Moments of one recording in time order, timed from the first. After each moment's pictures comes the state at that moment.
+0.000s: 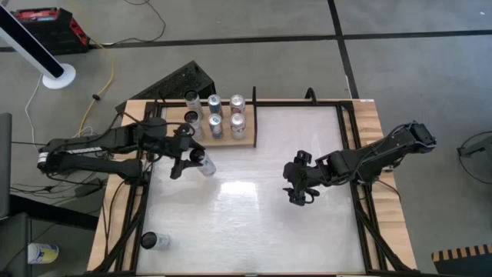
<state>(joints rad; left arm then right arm) 0.17 0.83 0.82 -0.44 0.17 0.09 0.31 1.35 1.06 -0.74 0.32 0.46</state>
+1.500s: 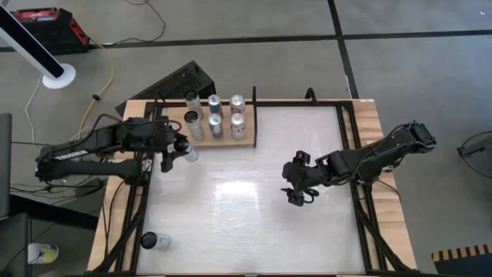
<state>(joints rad) 0.21 0.64 0.82 -0.68 -0.08 0.09 0.31 1.35 1.06 -0.71 0.31 0.46</state>
